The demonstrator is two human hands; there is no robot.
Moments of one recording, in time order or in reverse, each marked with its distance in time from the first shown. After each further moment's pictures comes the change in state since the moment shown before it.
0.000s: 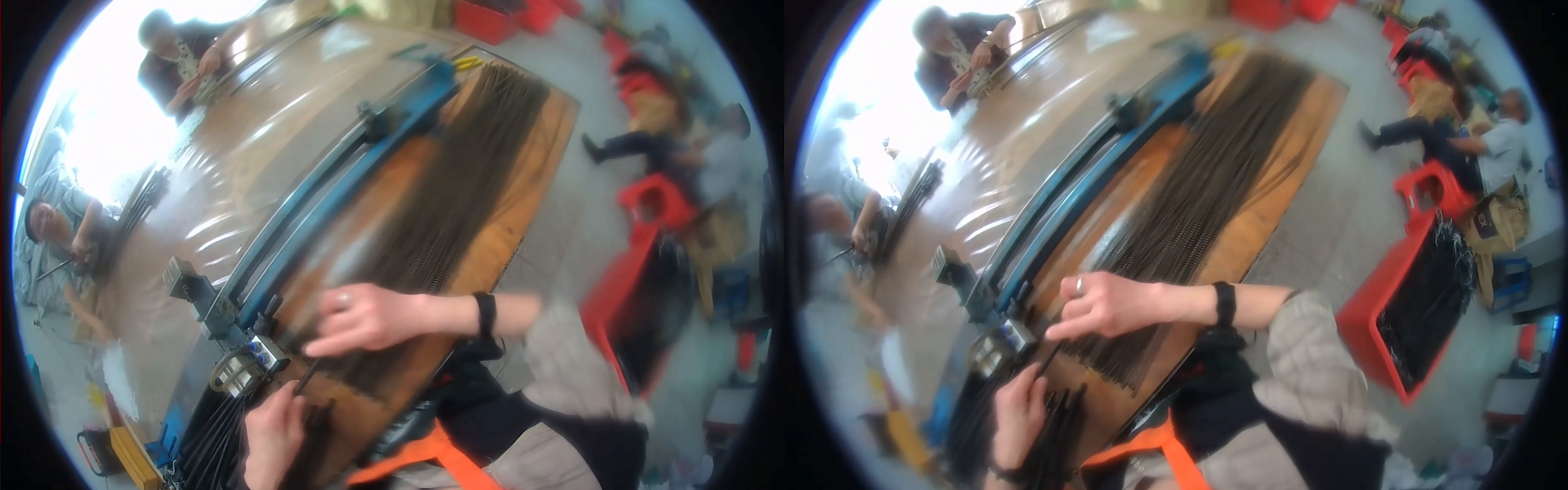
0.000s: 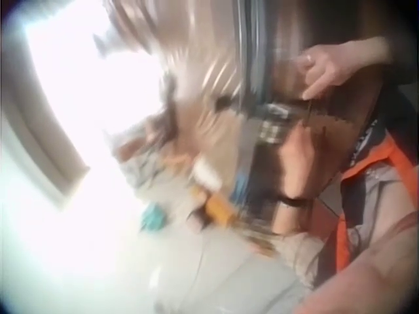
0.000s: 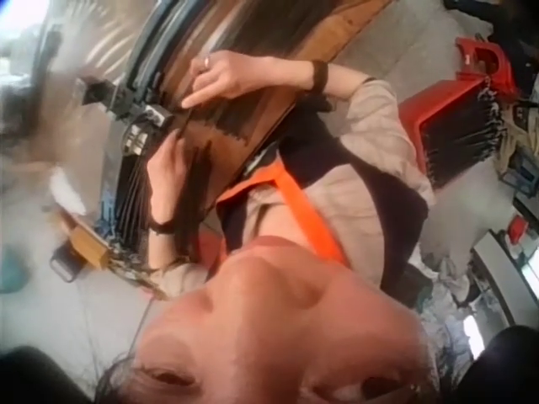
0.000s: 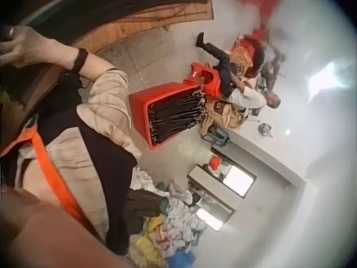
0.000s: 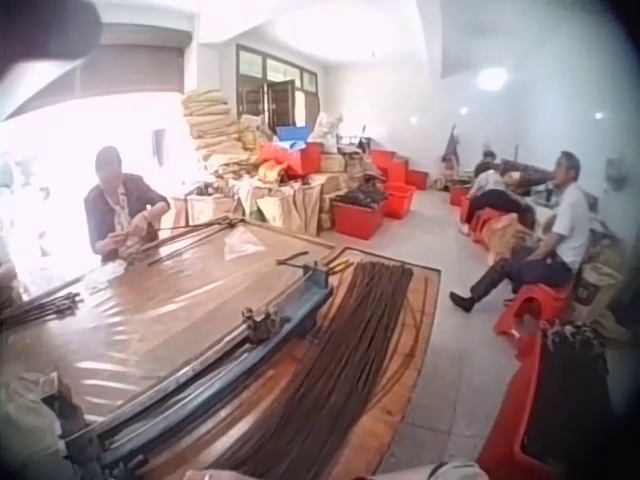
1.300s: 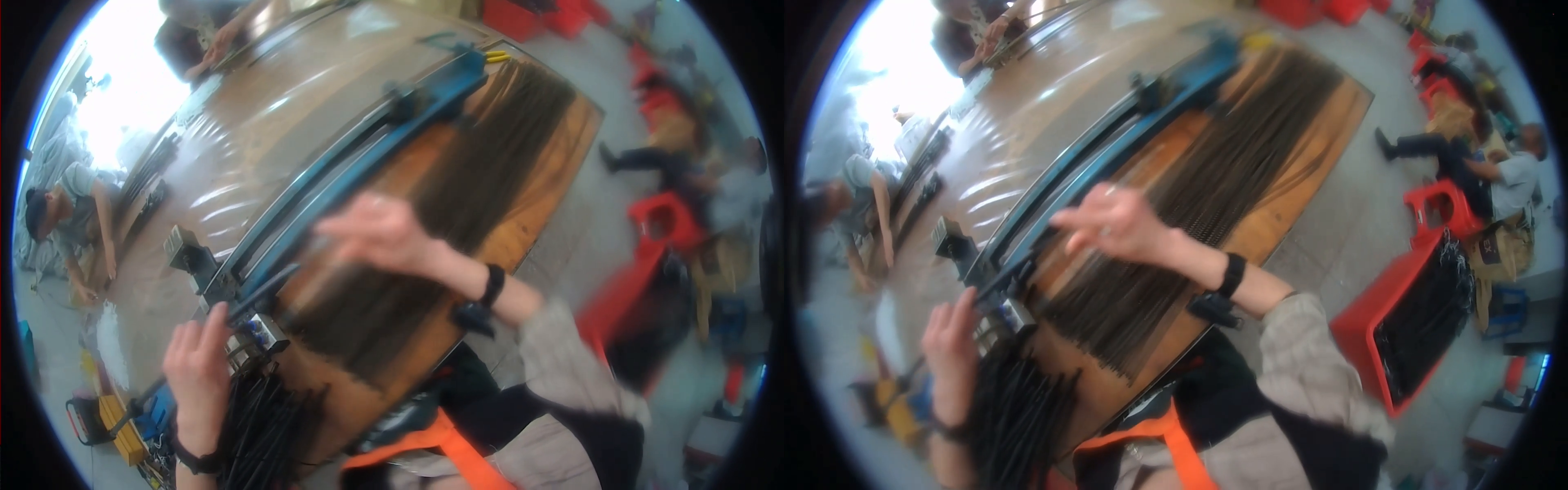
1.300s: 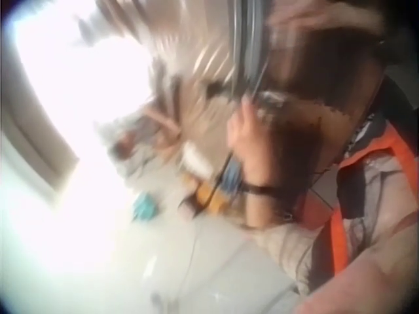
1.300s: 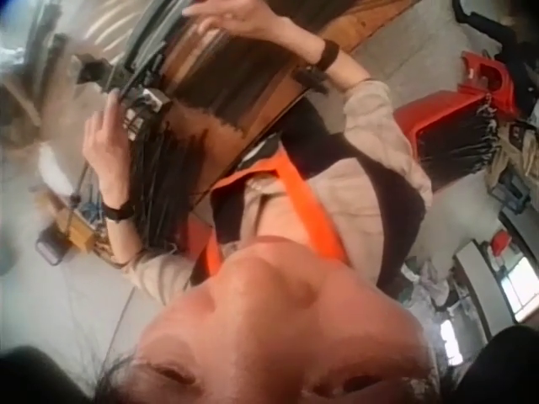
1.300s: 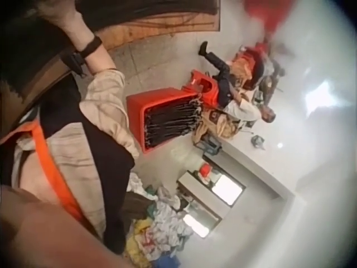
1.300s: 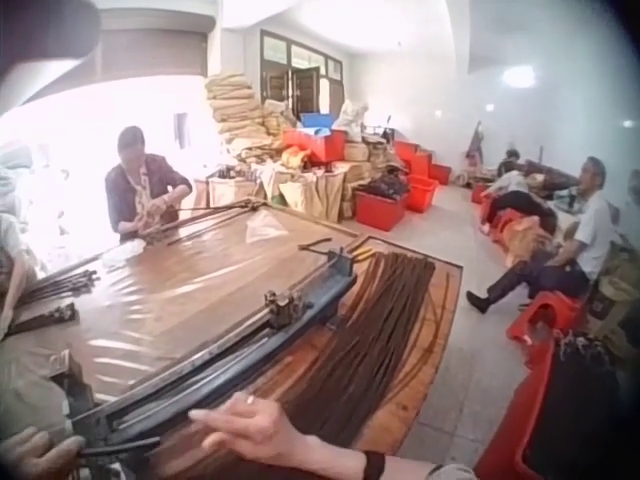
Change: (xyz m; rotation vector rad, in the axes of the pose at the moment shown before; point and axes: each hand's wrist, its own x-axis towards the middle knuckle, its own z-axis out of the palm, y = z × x) left_hand 0.058 -0.008 -0.060 0.659 0.233 0.289; right_hand 0.009 0.057 -0.031 -0.143 0.257 0.202
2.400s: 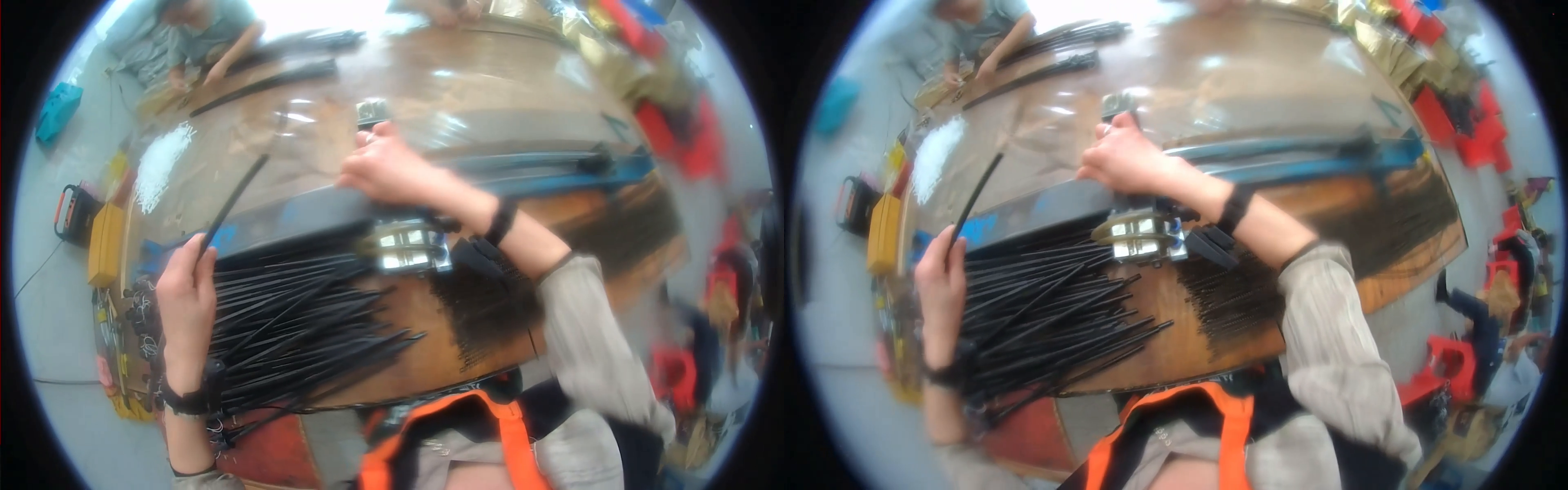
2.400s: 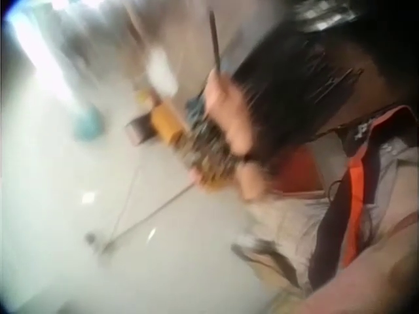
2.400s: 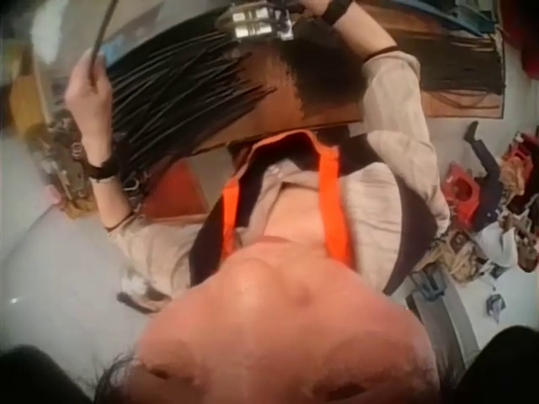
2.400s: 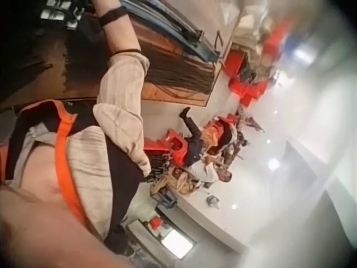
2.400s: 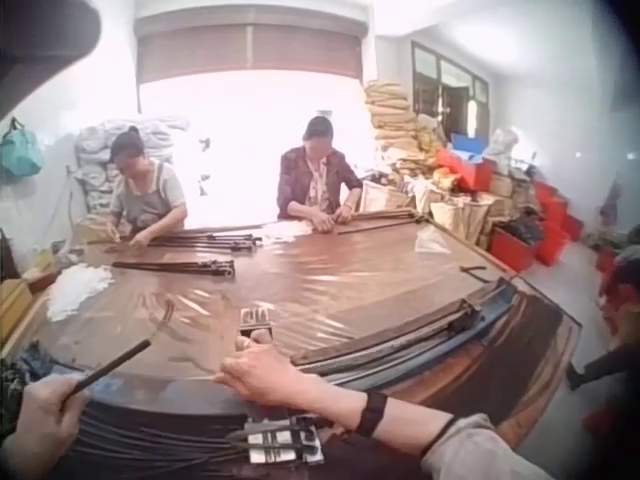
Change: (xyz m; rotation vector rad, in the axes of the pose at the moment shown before) left_hand -0.185 -0.093 -0.048 -0.064 0.277 -0.727; right_hand 0.122 -0.048 0.225 -0.048 -0.801 -0.178
